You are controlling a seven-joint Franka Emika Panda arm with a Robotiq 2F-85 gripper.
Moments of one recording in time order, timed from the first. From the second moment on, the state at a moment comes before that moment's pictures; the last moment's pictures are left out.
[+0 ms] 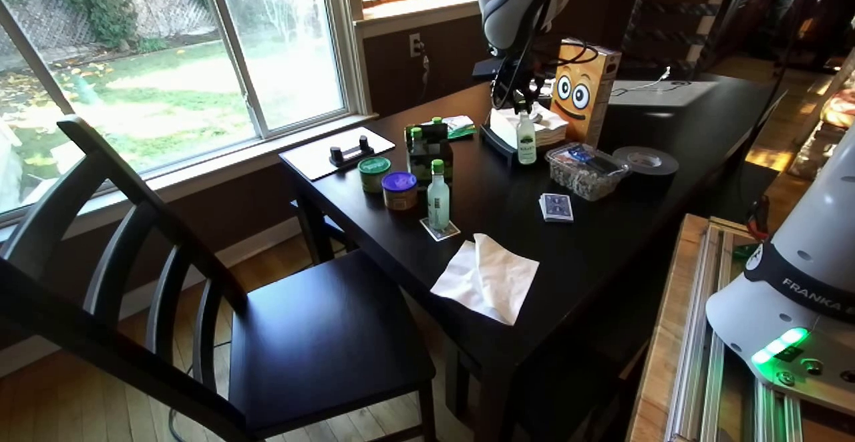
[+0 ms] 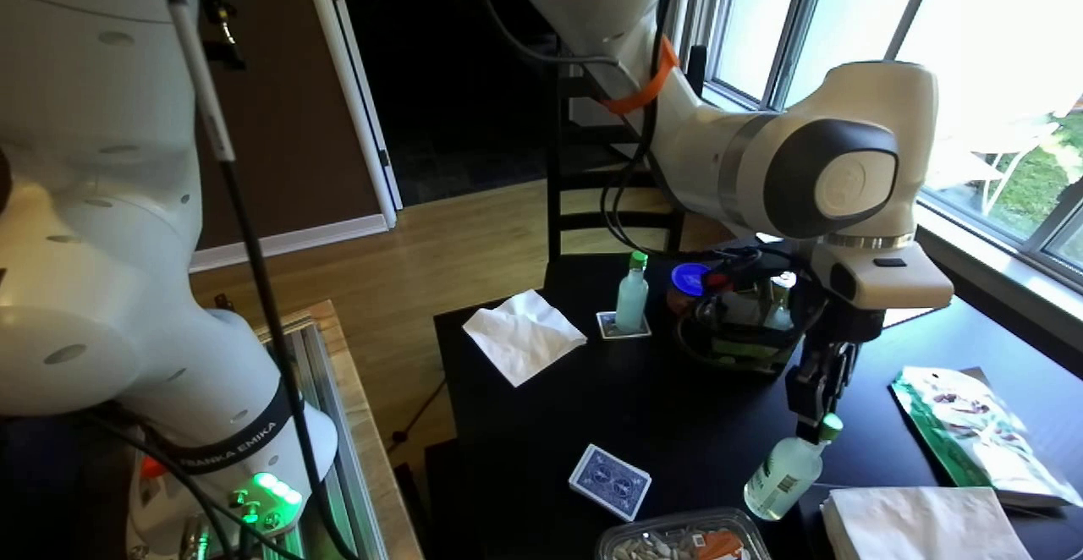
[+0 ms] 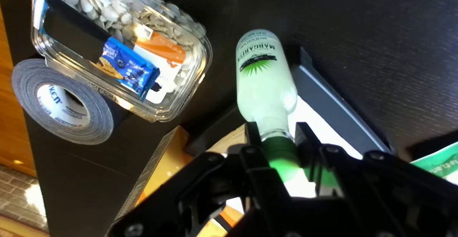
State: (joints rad) arm -0.18 0.46 -0.31 -1.93 -0.37 2.36 1.21
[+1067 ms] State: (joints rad) arm -0.19 0.50 -0.32 -1.93 -0.33 2.37 1.17
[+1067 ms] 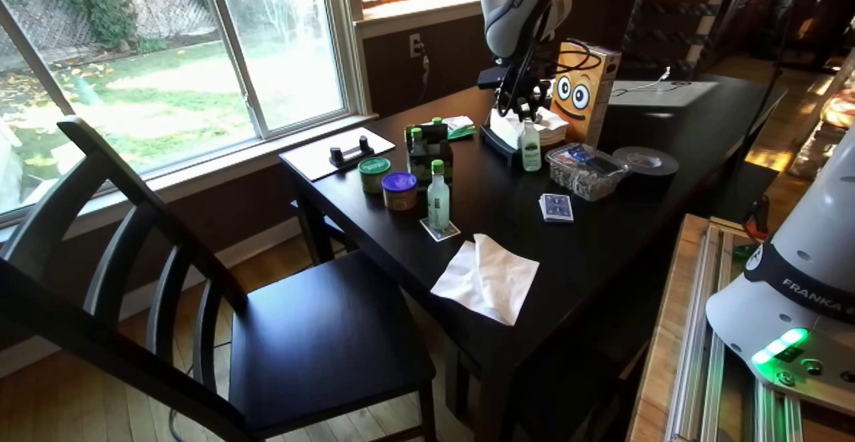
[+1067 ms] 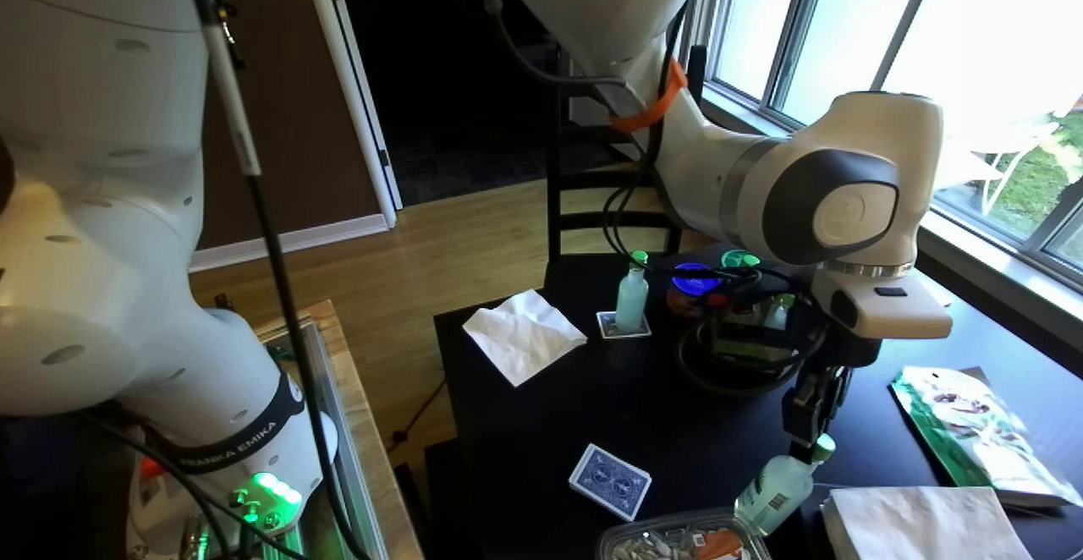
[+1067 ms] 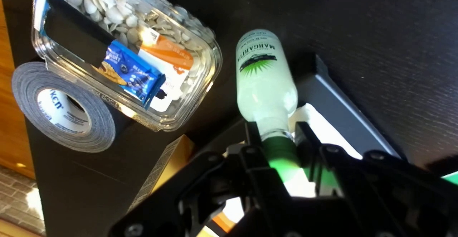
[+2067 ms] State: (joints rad) arm -0.22 0.53 -0.35 -1.93 -0.20 2.49 1.09
